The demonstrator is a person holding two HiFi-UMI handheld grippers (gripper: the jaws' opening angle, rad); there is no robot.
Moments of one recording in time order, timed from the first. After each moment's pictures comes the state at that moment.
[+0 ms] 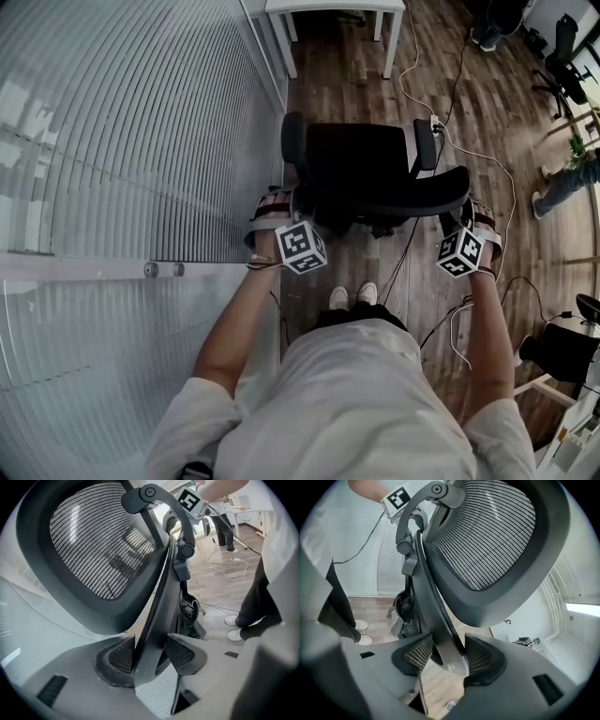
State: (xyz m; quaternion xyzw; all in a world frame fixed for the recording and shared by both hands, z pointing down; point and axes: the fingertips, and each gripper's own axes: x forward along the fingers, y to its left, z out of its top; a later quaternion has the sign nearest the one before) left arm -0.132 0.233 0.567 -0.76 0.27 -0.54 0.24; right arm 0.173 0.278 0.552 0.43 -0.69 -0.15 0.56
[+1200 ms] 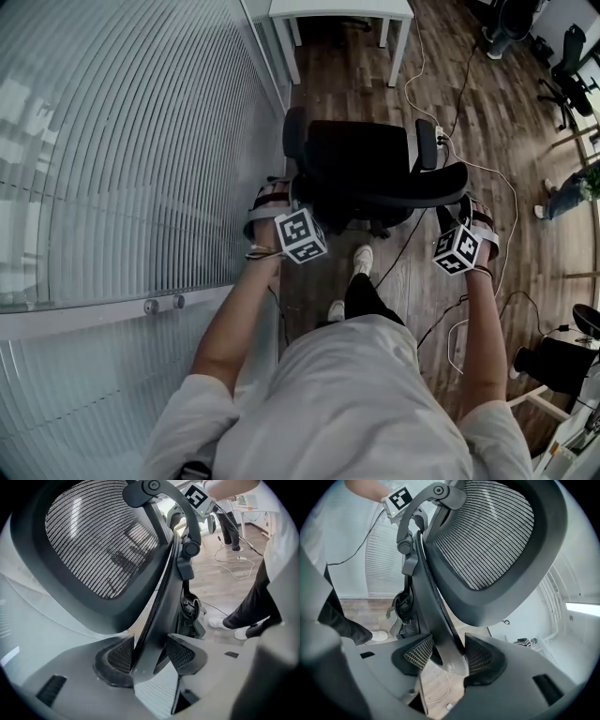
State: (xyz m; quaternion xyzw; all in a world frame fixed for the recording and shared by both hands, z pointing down) left arm -0.133 0.142 0.574 -0.75 0.28 -0.55 0.23; right arm 0.172 0.195 0.557 0.44 -0.69 -0.15 0.56
